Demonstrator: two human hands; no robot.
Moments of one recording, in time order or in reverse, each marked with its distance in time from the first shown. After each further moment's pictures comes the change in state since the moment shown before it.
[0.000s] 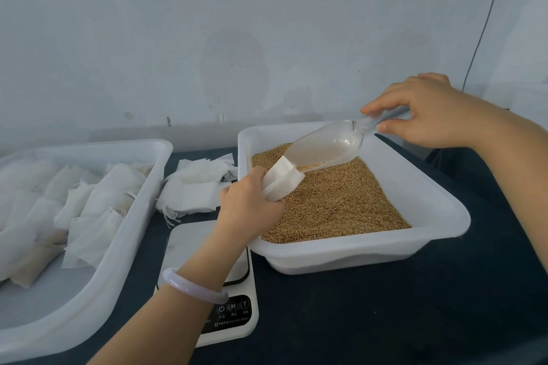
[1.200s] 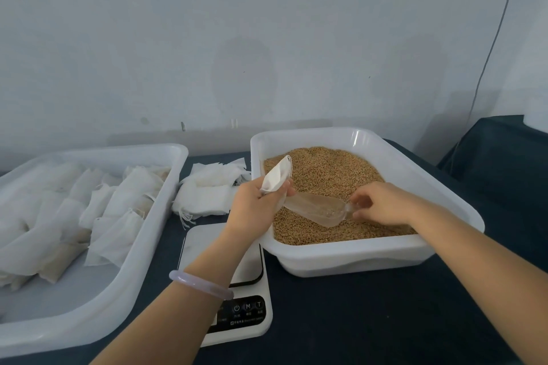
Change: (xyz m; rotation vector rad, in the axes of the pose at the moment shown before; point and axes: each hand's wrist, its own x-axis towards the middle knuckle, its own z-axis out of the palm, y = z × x) left_hand -0.003 -0.009 -0.006 -0.605 -0.020 -0.113; right_hand -0.013 -0.003 0.135 0.179 -0.467 0.253
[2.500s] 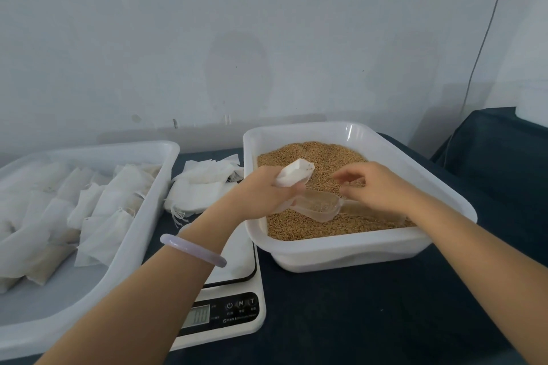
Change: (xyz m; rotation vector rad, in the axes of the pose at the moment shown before) left_hand 0.019 0.025 -0.001 0.365 -0.453 0.025; right_hand -0.006 -0.009 -0.005 0.363 0.217 -0.184
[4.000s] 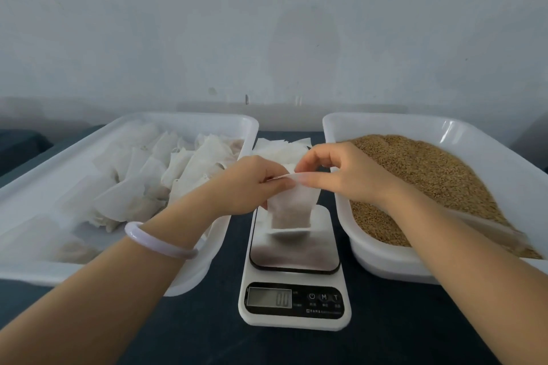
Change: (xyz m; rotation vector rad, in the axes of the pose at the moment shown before) left_hand -0.076 -0.070 -0.088 0.167 0.128 -0.062; right_hand 0.042 -0.148 0.084 0.297 -0.221 -0.328
